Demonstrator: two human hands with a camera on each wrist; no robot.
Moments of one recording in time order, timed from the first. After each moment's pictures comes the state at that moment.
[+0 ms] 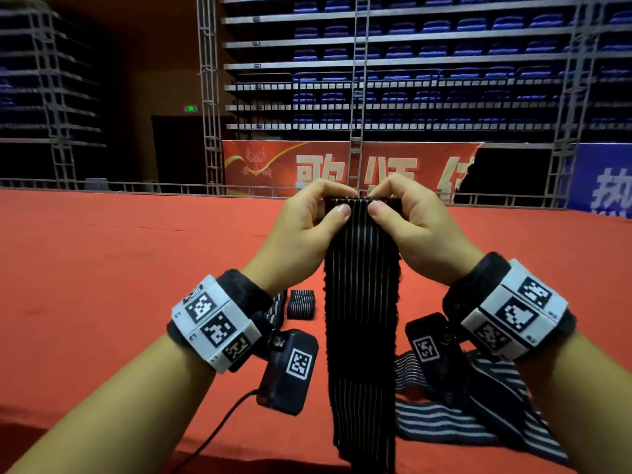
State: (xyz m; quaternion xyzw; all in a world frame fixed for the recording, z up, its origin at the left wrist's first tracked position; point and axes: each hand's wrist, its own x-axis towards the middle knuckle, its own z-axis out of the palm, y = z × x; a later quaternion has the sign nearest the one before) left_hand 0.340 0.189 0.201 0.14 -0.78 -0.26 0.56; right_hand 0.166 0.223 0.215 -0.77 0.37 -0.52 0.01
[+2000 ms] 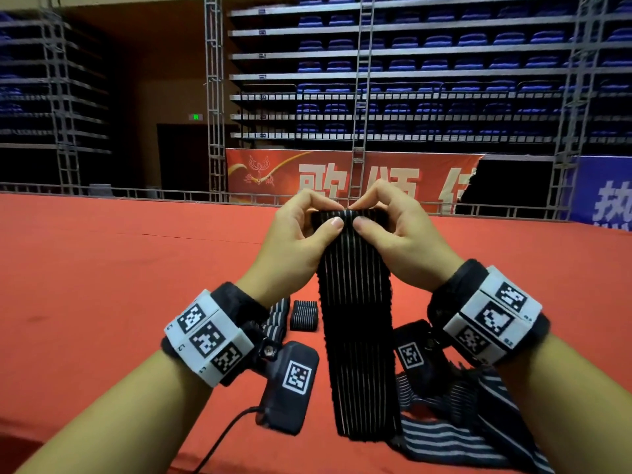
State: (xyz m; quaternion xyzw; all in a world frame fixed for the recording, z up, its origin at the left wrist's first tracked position) left_hand 0.356 0.177 0.203 0.16 -0.73 -0.29 0.60; right_hand 0.187 0.204 0.220 -0.77 0.35 -0.52 0.04
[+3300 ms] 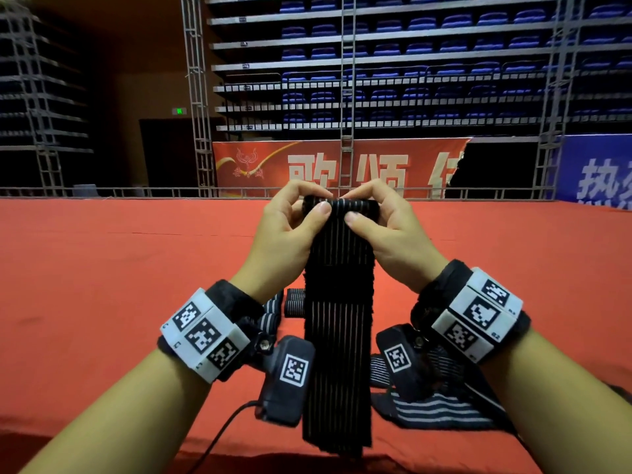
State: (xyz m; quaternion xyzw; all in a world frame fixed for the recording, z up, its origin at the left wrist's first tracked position) left_hand 0.348 0.190 0.190 0.13 -0.72 -0.31 0.60; right_hand 0.192 0.222 0.198 -0.71 0.33 -0.60 0.15
